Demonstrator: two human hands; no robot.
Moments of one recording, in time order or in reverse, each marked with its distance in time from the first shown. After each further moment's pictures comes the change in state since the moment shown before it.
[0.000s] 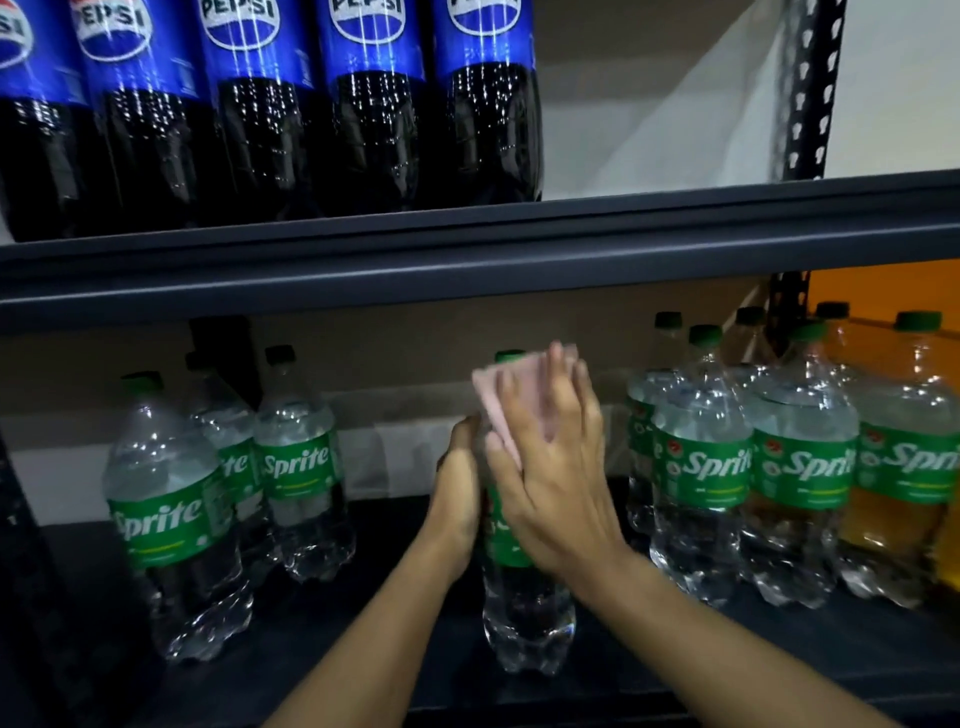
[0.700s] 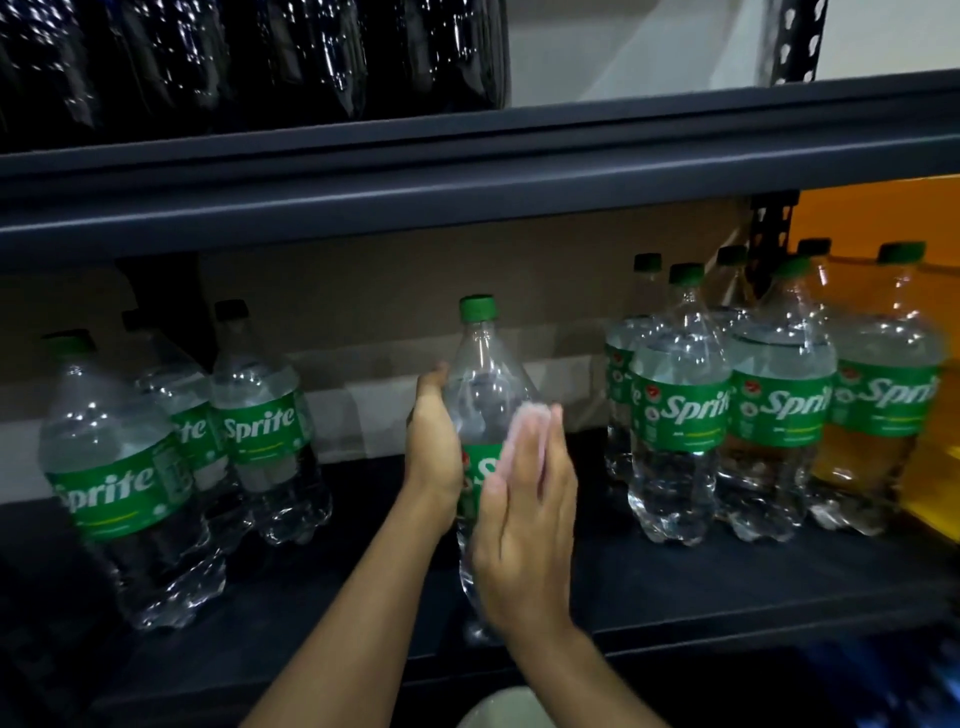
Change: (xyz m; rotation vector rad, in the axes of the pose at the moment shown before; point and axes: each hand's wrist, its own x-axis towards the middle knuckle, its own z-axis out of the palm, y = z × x) left_hand 0.006 -0.008 0.002 -0.152 0.090 0.045; right_hand -0.085 -0.004 0.056 0.190 0.223 0.231
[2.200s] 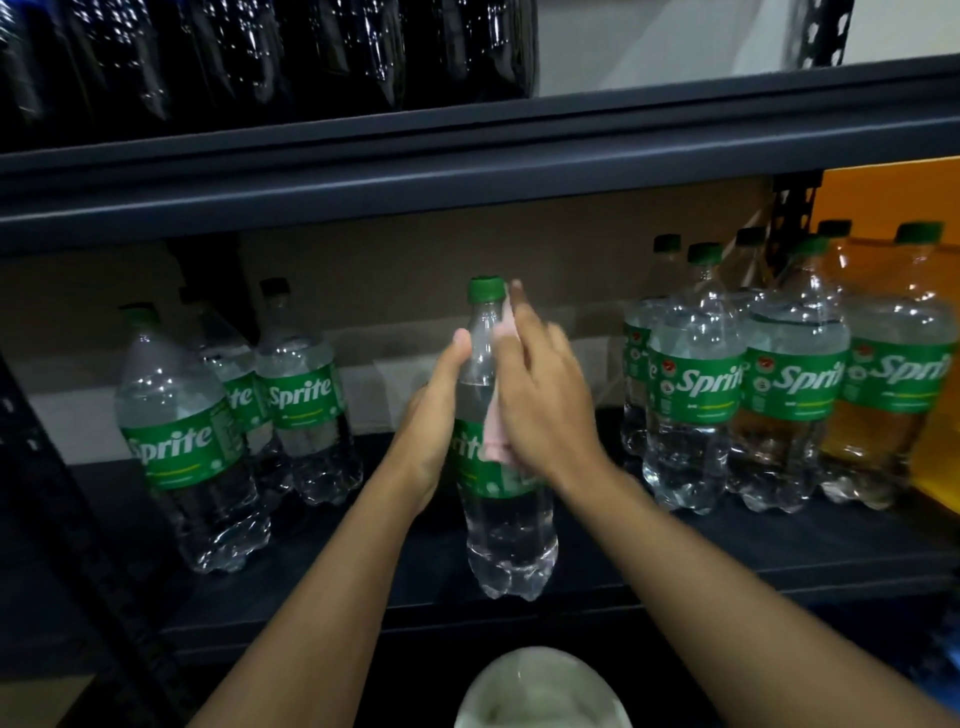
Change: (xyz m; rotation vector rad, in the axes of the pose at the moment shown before) left_hand -0.037 0.029 -0.029 0.399 -0.173 0.041; right_hand 0.094 -0.052 -0.036 0.171 -0.282 0.144
